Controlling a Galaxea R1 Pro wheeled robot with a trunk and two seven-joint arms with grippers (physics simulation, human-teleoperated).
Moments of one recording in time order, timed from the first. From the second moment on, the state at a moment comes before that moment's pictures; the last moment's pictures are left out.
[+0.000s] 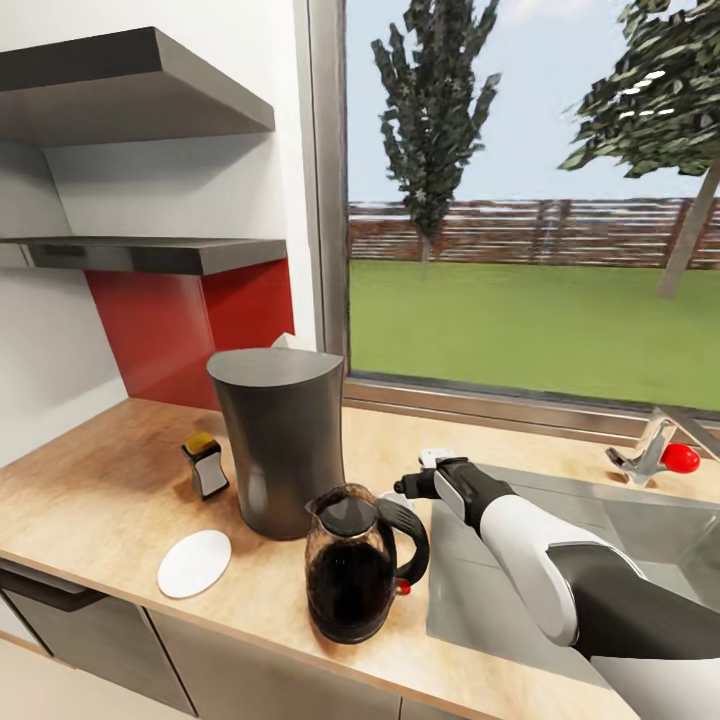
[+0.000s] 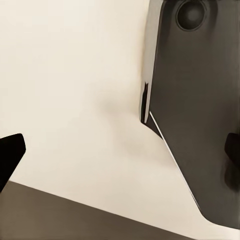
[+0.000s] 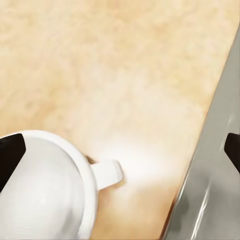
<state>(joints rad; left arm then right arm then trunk) -0.03 0.09 0.05 0.00 0.00 0.00 0.04 -1.10 0.13 -0.01 -0.13 0.06 0.43 0.08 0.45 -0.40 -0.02</state>
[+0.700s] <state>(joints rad) -0.03 0.10 0.05 0.00 0.00 0.00 0.04 -1.10 0.13 -0.01 -0.10 0.07 0.43 0.08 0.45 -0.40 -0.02</state>
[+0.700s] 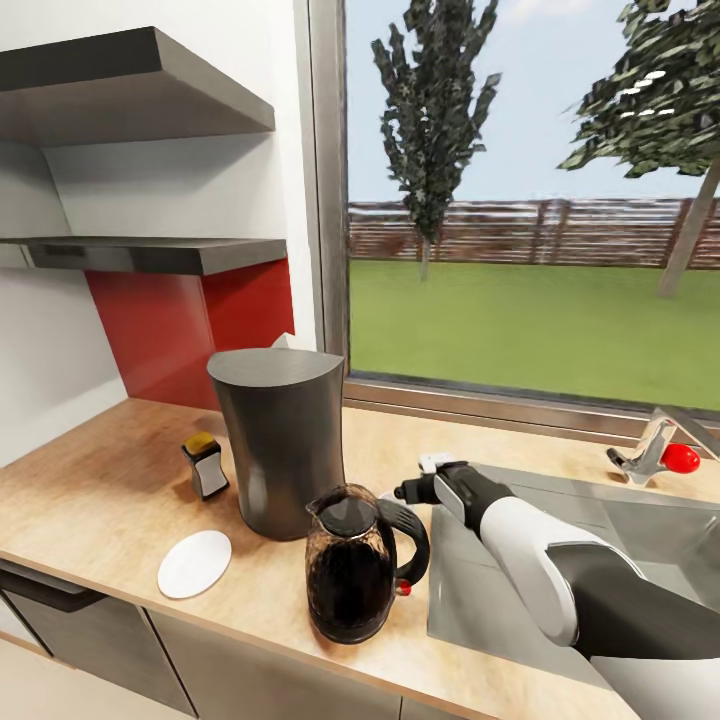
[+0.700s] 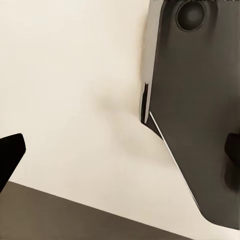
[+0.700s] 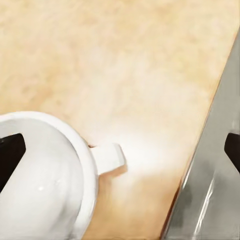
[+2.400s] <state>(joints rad) -0.03 0.09 0.05 0.00 0.00 0.00 0.04 -1.10 0.13 -0.01 -0.03 0.06 0.42 0.09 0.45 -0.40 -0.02</state>
